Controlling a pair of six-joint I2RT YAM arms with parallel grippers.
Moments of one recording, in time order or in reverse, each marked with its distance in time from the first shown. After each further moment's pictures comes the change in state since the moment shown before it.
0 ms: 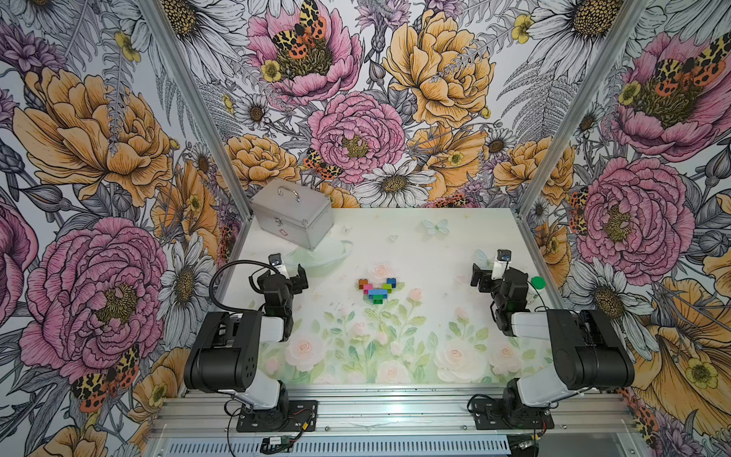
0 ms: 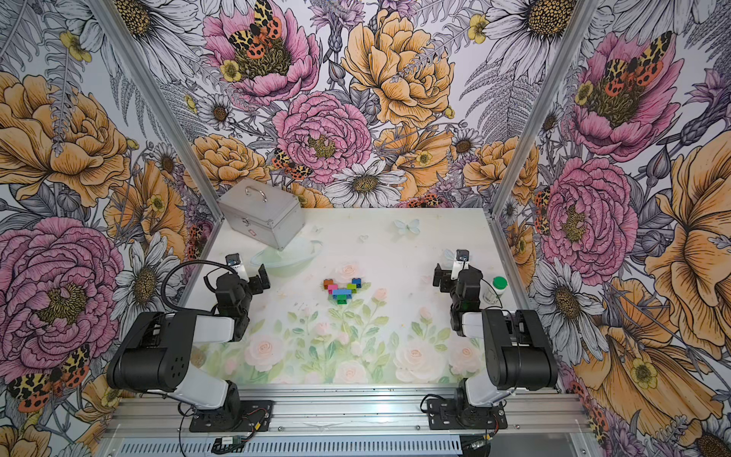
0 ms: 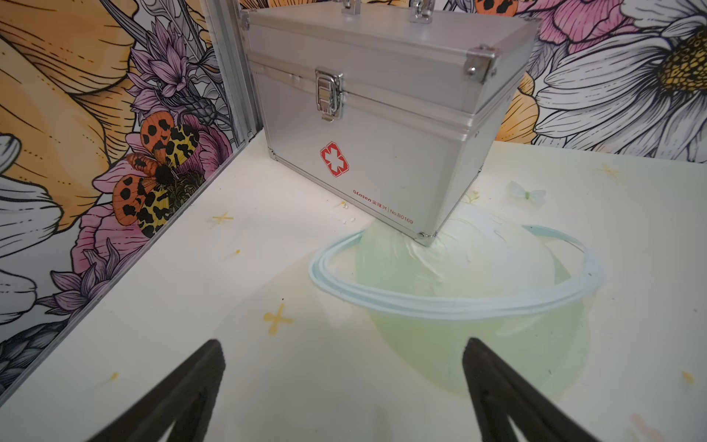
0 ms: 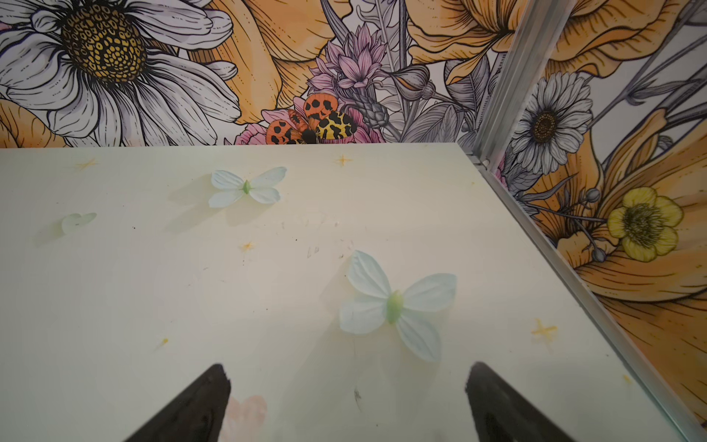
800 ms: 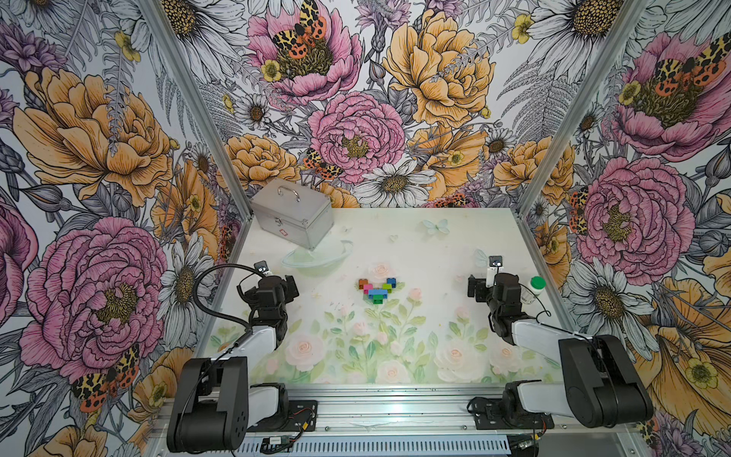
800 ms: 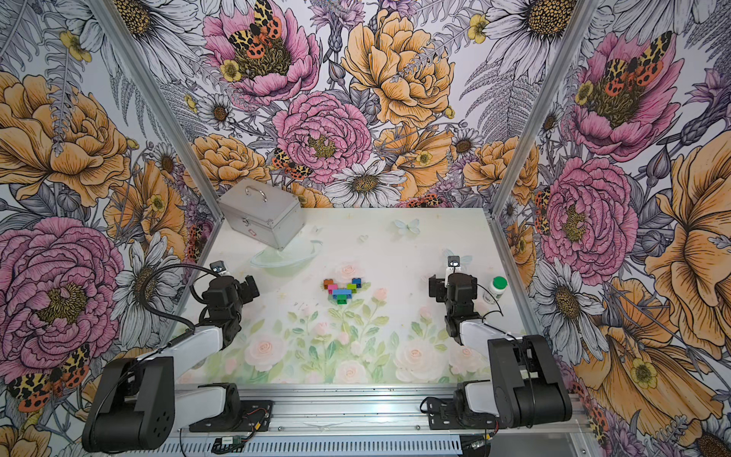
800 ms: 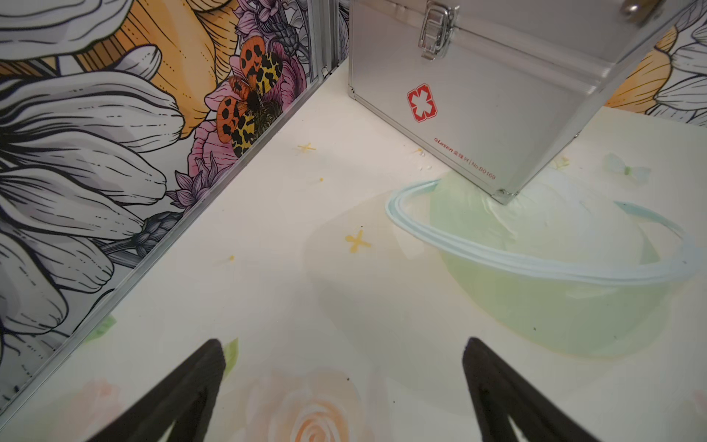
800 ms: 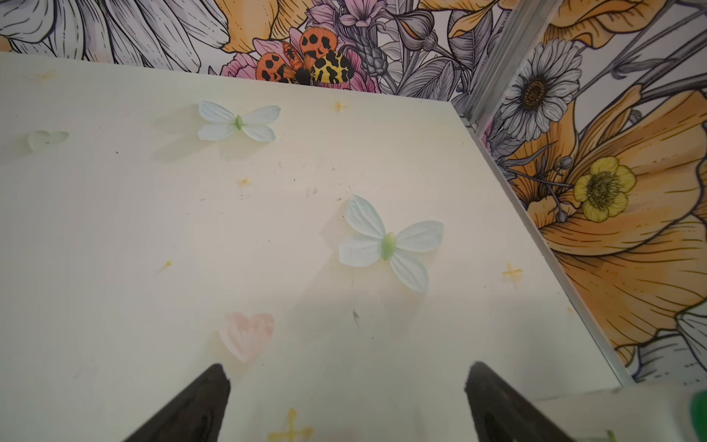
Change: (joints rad) left arm 0.042 -0.250 0.019 -0.438 -0.129 -0.103; right arm 0.081 -0.152 0.013 -0.298 0.118 -0.047
